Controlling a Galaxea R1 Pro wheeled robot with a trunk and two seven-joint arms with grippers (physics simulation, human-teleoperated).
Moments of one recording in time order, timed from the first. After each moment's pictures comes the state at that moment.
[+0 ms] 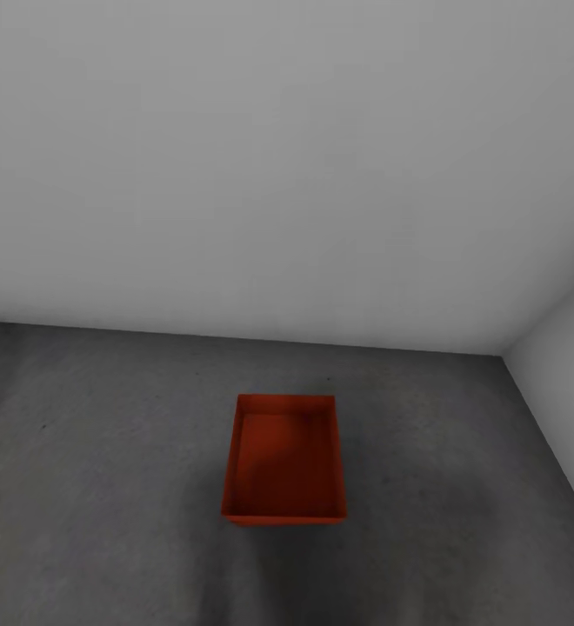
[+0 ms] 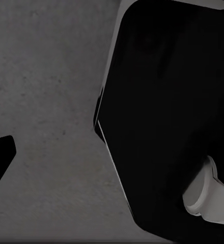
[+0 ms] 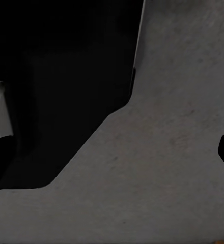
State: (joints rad) left arm -0.29 -0.02 -0.09 0.00 0.34 -0.06 0.15; right arm -0.19 -0.01 0.03 0.03 0.07 -0.13 -0.02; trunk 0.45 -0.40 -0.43
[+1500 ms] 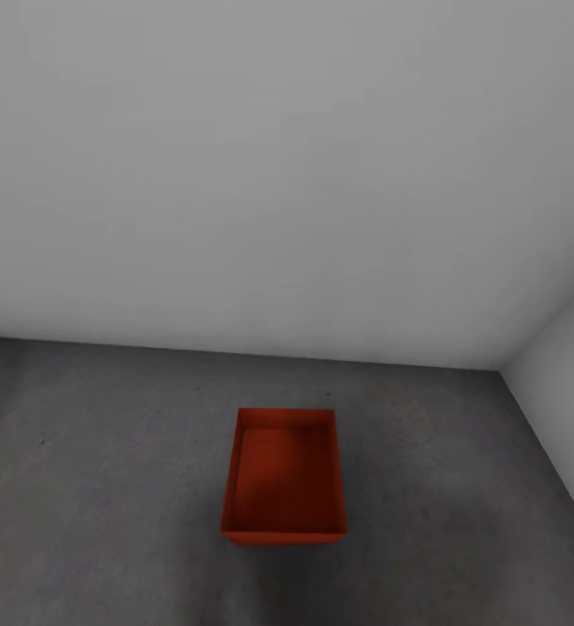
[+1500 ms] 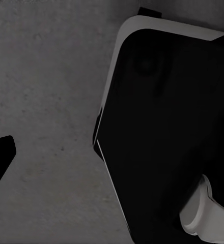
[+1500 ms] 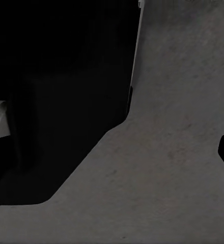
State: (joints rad) left arm -0.28 -0.01 -0.09 -0.01 0.35 -0.06 0.15; right arm -0.19 -0.02 0.02 0.03 0.07 -0.13 -0.02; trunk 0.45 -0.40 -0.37
